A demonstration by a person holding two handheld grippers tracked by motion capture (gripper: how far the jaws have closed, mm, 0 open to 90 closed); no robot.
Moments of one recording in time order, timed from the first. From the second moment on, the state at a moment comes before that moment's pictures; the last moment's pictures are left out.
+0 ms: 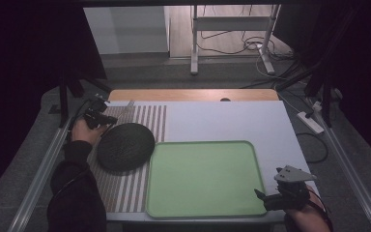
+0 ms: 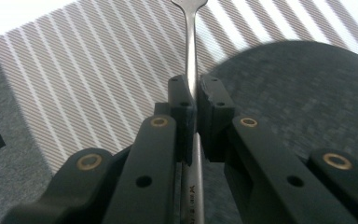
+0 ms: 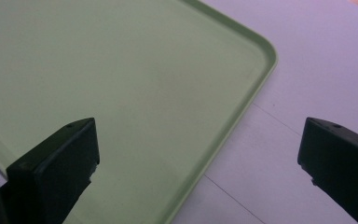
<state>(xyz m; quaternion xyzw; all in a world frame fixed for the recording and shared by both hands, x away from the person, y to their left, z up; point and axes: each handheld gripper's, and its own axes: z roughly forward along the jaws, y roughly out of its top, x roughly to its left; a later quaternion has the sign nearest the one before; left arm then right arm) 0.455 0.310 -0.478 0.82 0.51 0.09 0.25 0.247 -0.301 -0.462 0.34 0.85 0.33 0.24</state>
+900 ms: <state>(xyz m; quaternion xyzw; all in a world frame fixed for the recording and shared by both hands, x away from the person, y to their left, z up) 0.346 0.228 -0.475 0.83 0.47 0.04 0.28 0.245 -0.300 -0.462 0.34 0.85 0.33 0.24</state>
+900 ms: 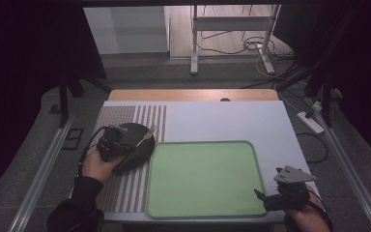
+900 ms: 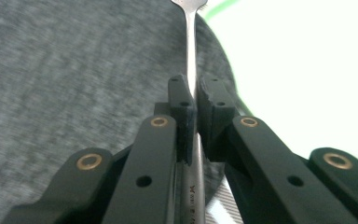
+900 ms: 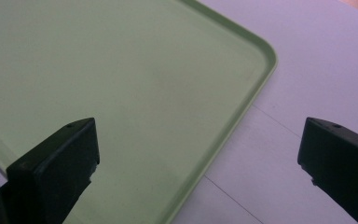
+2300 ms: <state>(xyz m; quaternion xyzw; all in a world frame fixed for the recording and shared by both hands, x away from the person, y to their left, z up) 0.303 0.094 -0.503 0.90 0.34 0.01 0.25 0.246 -0.297 -0.463 0.33 0.86 0.32 0.24</state>
